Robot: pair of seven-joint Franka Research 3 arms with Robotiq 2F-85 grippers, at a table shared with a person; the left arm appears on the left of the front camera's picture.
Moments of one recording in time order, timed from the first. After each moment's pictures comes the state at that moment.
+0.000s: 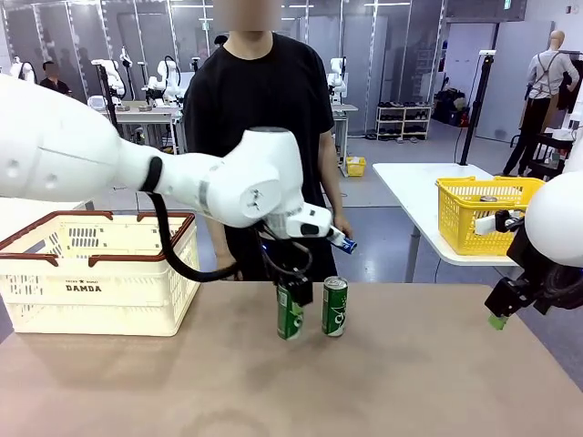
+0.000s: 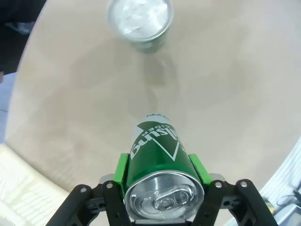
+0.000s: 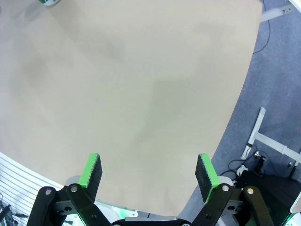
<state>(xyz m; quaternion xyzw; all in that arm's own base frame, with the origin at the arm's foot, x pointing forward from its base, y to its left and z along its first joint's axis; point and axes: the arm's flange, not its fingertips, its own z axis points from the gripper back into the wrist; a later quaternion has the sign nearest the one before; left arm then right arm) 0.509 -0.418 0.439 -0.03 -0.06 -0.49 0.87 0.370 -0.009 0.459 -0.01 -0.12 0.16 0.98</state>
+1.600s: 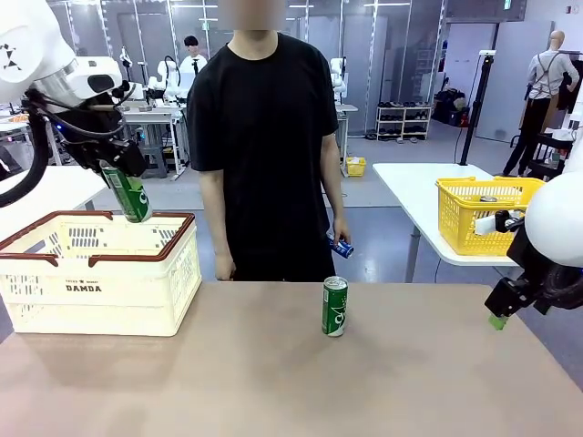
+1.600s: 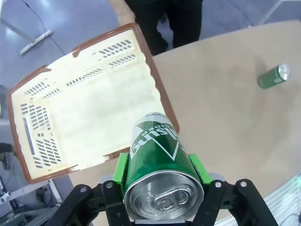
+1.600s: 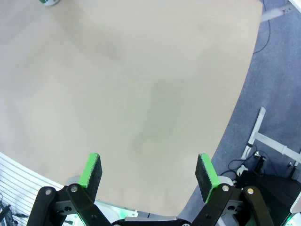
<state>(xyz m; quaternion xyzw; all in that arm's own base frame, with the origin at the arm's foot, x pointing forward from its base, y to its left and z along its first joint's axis) 0.495 -0.124 0.639 -0.03 -0.23 -0.20 0.95 0.370 -0.009 0.459 -0.01 -0.12 0.16 0.98</state>
